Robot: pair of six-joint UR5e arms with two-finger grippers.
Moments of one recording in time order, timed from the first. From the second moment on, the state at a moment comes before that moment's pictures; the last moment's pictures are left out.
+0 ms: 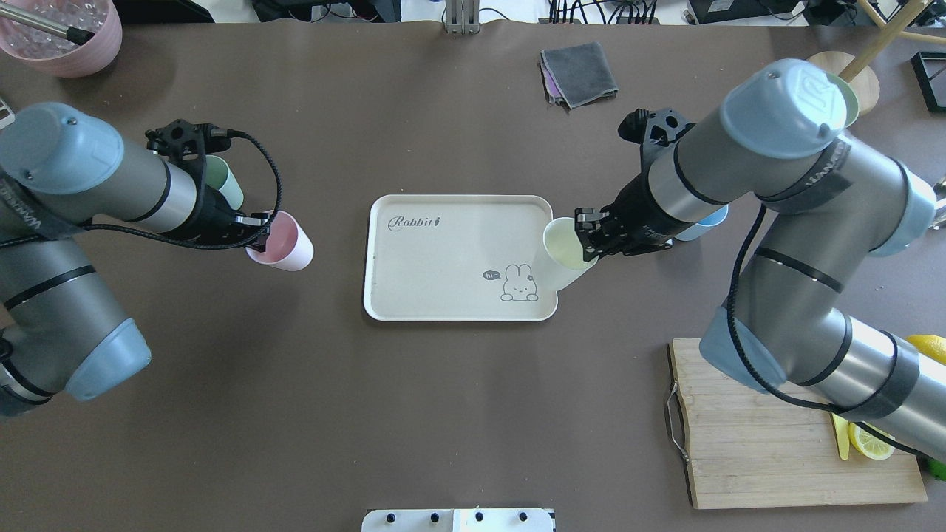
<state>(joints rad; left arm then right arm) -0.75 -1.91 -1.87 -1.83 -2.03 -1.15 0.70 -1.13 1.90 -1.42 2.14 1.24</state>
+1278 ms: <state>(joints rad) -0.48 -2.14 -1.85 -1.64 -1.79 -1.38 0.73 -0.91 1.61 -1.46 2.11 1.23</state>
